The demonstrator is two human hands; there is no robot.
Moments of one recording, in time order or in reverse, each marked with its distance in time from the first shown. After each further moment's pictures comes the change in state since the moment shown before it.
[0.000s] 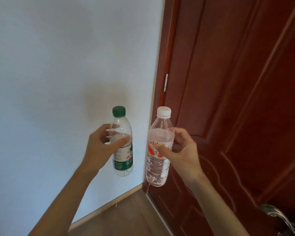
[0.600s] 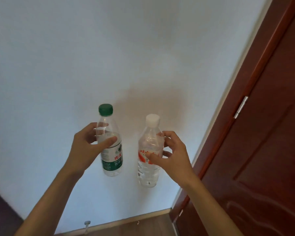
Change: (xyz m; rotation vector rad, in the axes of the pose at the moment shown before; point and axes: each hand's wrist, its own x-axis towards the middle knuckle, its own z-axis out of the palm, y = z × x) left_hand 0.123 -0.060 -0.148 0.120 0.363 -0.039; right_hand 0.166 0.052 0.188 -0.003 -0.491 -0.038
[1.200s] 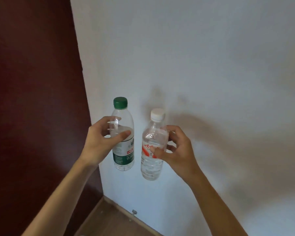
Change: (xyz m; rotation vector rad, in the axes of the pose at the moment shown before) left_hand 0.003 -0.039 -0.162 0.162 0.583 -0.072; right_hand 0.126 -0.003 0.221 0.176 -0.655 -0.190
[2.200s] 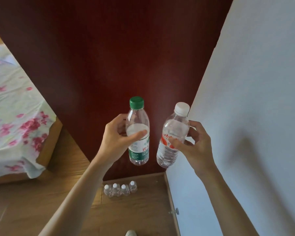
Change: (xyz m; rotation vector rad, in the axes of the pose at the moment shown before) left_hand -0.074 -0.044 -0.055 0.252 0.782 -0.226; right_hand 0.104 0.078 0.153 0.268 -0.694 -0.004
